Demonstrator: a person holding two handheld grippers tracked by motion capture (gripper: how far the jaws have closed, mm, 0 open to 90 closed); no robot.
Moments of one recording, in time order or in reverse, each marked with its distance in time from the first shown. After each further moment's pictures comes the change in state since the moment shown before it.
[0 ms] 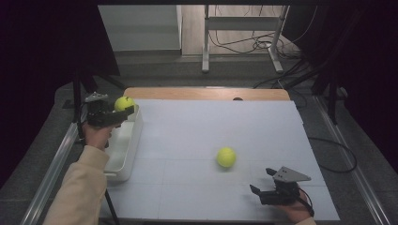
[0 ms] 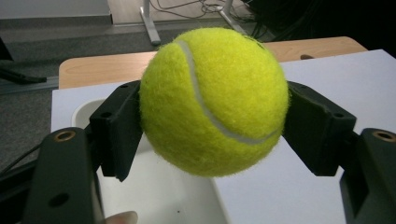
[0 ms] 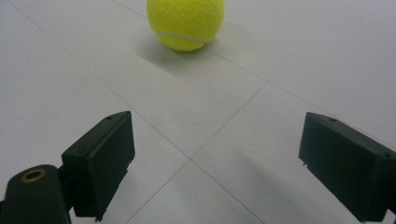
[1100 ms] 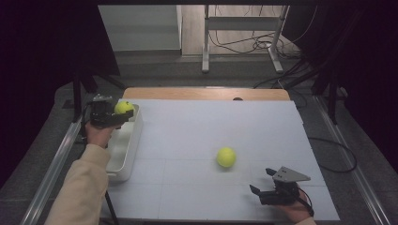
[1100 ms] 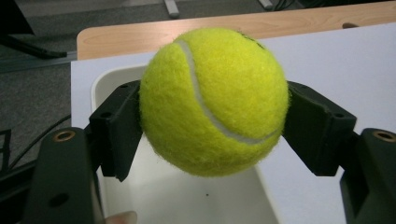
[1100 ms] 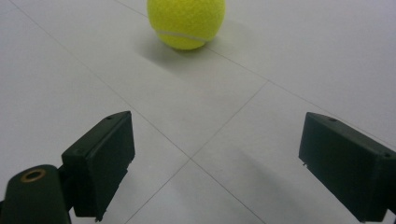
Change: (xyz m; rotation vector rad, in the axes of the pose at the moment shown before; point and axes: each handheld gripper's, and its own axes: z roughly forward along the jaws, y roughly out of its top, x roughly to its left) left arm 0.013 -0.008 0.022 0.113 0.078 0.006; right arm 0.000 0.000 0.001 0.004 0.002 -0.003
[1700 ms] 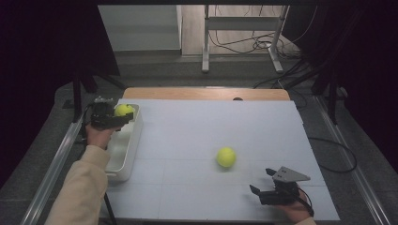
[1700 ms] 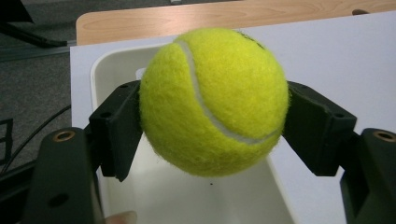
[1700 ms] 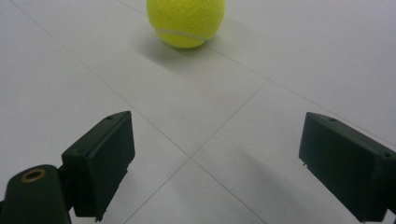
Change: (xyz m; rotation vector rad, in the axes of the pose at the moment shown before) left arm 0.001 -0.005 0.004 0.035 0.007 -0.002; right arm 0.000 0.000 0.000 0.007 -0.003 0.000
